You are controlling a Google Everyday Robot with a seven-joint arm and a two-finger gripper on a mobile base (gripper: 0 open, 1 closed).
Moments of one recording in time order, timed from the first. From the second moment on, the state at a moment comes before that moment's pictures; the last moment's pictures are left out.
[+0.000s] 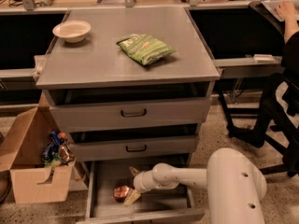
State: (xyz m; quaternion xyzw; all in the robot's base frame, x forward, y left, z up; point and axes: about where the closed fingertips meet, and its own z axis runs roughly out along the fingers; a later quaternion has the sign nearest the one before) arm 0.562 0.093 0.211 -0.61 0.68 0.24 0.33
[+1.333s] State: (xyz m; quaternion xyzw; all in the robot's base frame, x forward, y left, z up) arm 0.576 0.100 0.143 -0.64 0.68 0.21 0.29
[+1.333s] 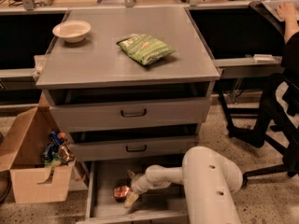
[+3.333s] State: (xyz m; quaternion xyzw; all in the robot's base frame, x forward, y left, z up) arm 0.531 0.050 0.237 -0.64 0.63 0.26 0.36
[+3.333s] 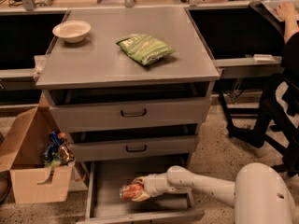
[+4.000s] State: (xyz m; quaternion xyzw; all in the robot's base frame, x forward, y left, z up) arm 0.517 0.058 0.382 -0.66 0.59 0.23 0.40
